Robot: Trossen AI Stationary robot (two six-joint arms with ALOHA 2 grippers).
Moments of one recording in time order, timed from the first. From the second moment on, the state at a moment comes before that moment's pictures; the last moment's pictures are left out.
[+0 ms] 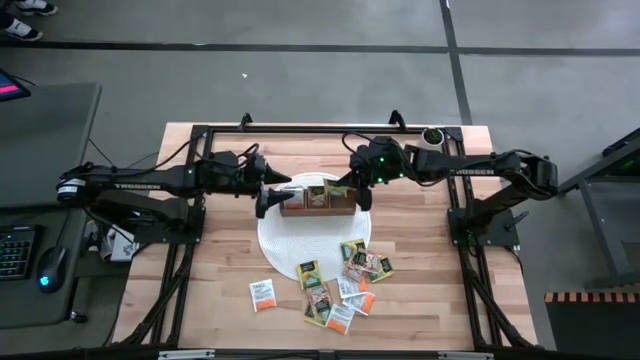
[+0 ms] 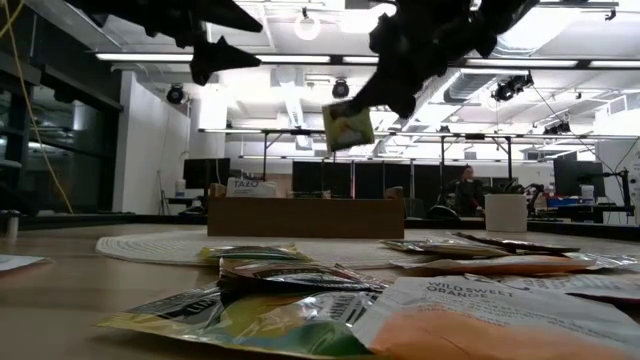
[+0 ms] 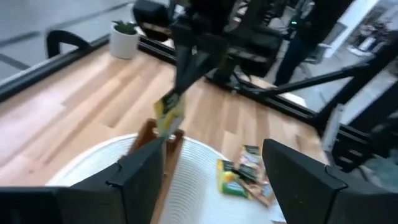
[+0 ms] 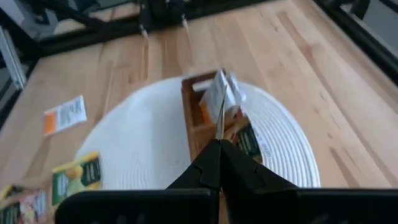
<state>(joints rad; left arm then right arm) 0.12 0.96 0.69 0.02 0.05 -0.35 -0.28 1.43 0.95 -0.06 -0.24 0.09</state>
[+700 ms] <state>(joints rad) 0.12 0.94 0.69 -0.01 0.20 -0.46 -0.42 1.44 0.68 0.26 -0.40 0.03</state>
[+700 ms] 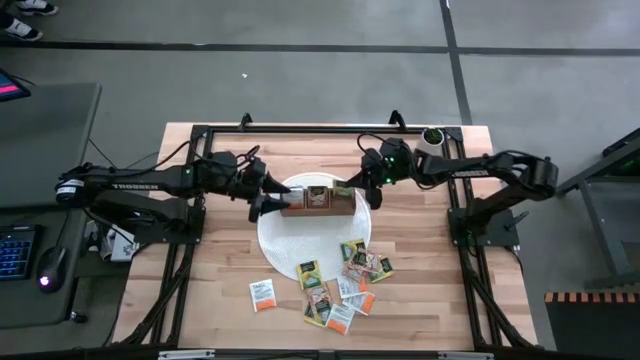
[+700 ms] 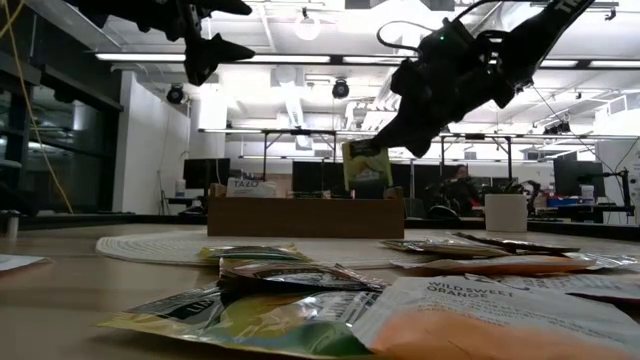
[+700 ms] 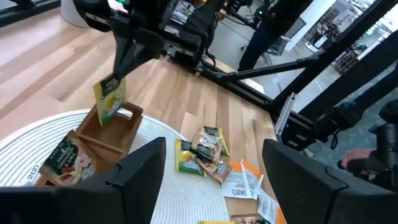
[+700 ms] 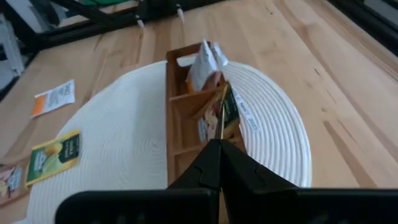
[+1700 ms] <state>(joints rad) 0.12 0.94 0.69 -0.05 0.17 -0.48 -0.42 1.60 0.68 0.37 -0.41 0.04</state>
